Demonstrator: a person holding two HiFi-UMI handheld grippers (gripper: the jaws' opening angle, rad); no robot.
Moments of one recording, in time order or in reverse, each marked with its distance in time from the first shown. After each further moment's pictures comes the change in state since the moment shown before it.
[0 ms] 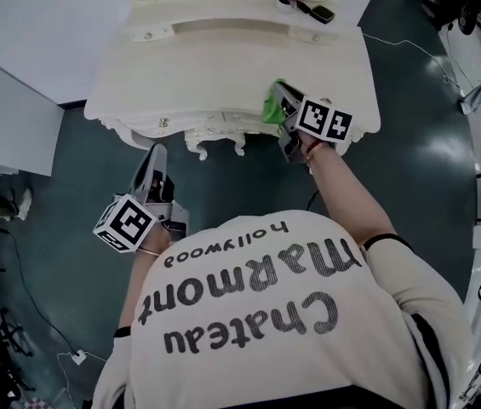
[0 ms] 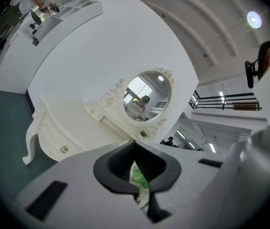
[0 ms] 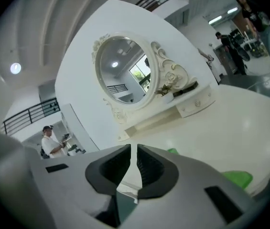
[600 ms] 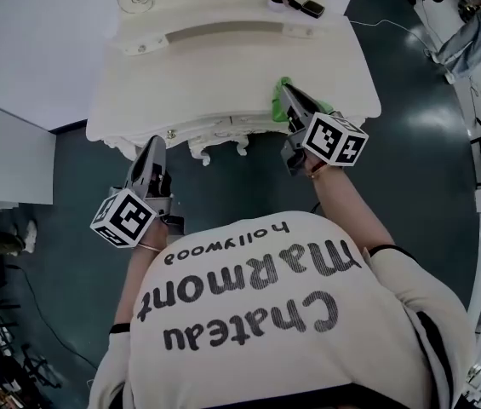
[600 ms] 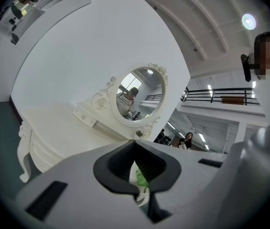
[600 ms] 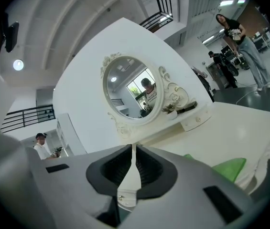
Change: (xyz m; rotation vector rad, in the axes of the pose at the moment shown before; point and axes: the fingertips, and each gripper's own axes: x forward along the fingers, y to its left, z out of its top) left arm 0.020 0.021 0.059 0.092 0.090 -0.122; right arm -0.037 0.075 0.018 -0.024 -0.208 -0.082
